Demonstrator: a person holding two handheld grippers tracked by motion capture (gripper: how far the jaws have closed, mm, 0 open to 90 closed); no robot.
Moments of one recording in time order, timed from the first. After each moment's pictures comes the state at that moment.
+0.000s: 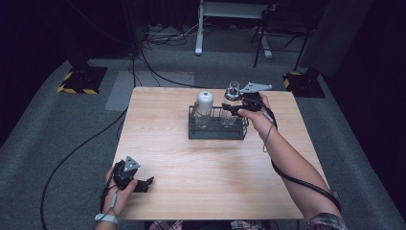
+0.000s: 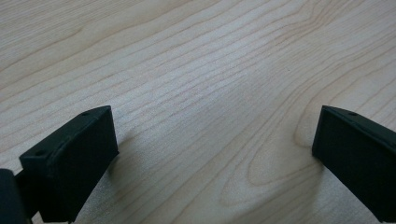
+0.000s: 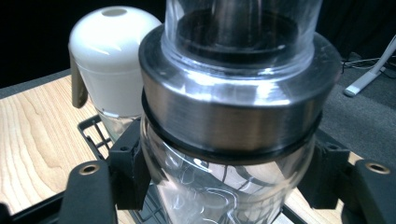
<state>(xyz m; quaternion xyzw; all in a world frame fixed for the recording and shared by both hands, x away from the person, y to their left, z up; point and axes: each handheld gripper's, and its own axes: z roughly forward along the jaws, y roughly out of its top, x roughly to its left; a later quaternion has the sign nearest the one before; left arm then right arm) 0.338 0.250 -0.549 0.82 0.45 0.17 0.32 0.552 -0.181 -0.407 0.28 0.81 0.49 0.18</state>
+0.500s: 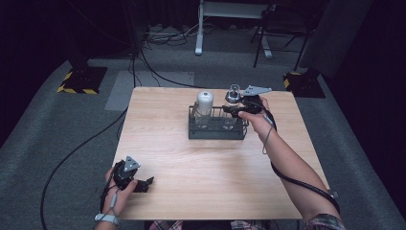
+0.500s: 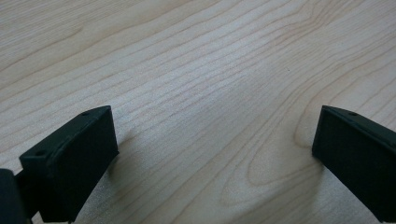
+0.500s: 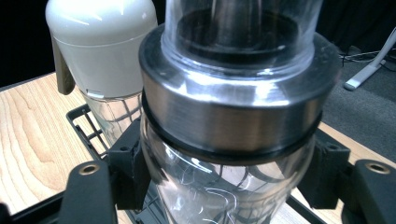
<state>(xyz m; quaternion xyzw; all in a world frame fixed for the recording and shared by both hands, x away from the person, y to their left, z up) 0.338 0.250 -0.549 0.82 0.45 0.17 0.32 0.554 -0.185 -0.421 0.29 0.81 0.48 0.17</state>
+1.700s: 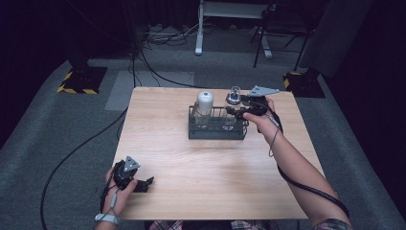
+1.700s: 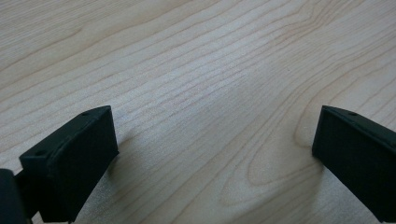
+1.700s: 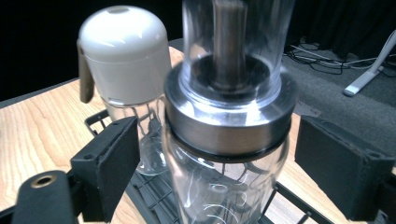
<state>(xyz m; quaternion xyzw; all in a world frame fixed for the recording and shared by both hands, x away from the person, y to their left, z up) 0.338 0.250 -0.549 0.82 0.45 0.17 0.32 0.538 -0.199 -0.406 0.29 0.79 0.51 0.18</state>
